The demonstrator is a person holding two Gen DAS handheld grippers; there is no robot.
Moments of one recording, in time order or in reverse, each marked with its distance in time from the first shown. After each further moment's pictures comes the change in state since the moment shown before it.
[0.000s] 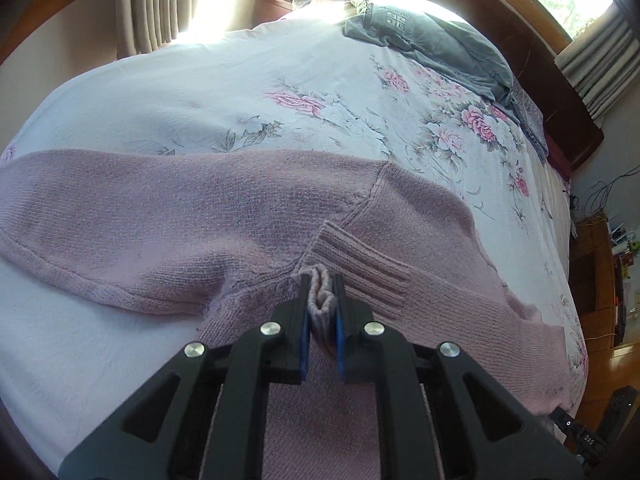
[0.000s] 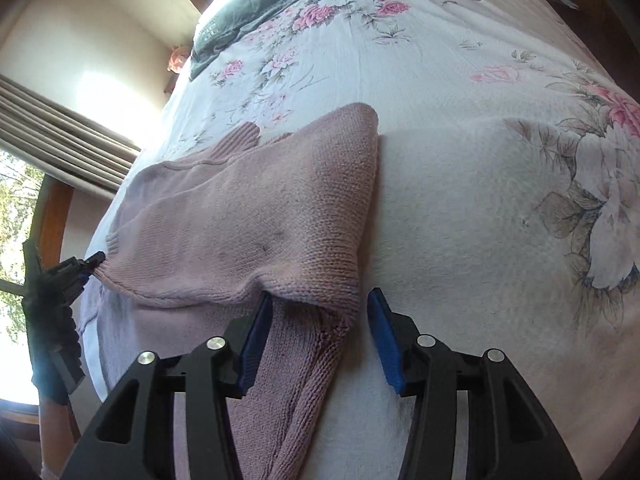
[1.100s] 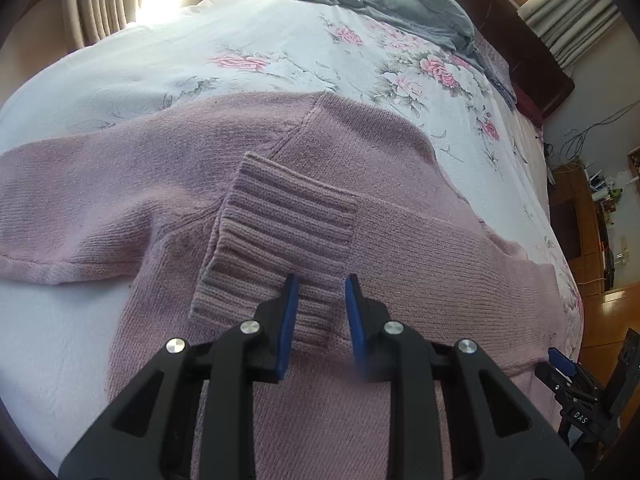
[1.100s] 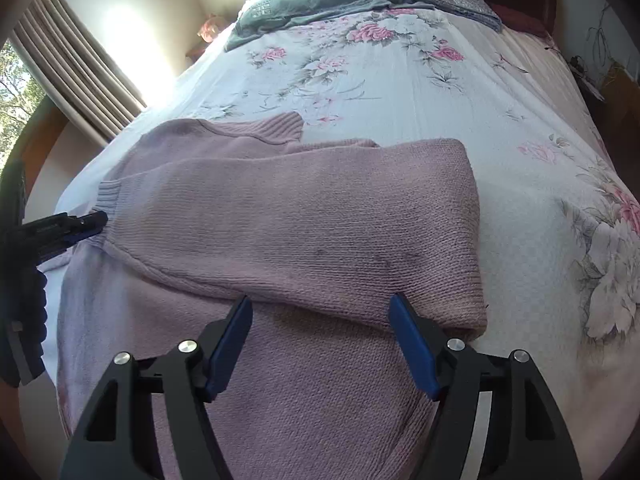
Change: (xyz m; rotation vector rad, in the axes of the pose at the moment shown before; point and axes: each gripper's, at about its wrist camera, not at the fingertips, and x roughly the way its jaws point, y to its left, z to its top) left arm 0.004 -0.024 -0.030 0.131 0.070 -0.079; right arm 0.008 0.094 -0.018 -0.238 -0.057 -0.114
